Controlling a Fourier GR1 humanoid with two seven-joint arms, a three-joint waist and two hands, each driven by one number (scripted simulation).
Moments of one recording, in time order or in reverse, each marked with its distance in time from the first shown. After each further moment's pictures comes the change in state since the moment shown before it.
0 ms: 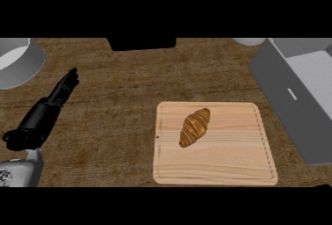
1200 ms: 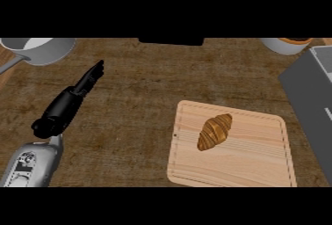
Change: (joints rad) left arm -0.125 -0.047 -0.072 0.066 -0.028 -0.053 -0.017; right arm -0.427 -0.197 -0.247 0.885 -0.249 0.397 -0.058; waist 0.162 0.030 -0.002
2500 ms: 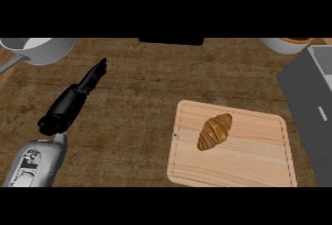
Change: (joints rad) left arm -0.021 -0.021 -0.001 0.018 -0.016 0.011 -0.002; right arm -0.278 0.279 0.198 0.377 -0.229 0.241 0.039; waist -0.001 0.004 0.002
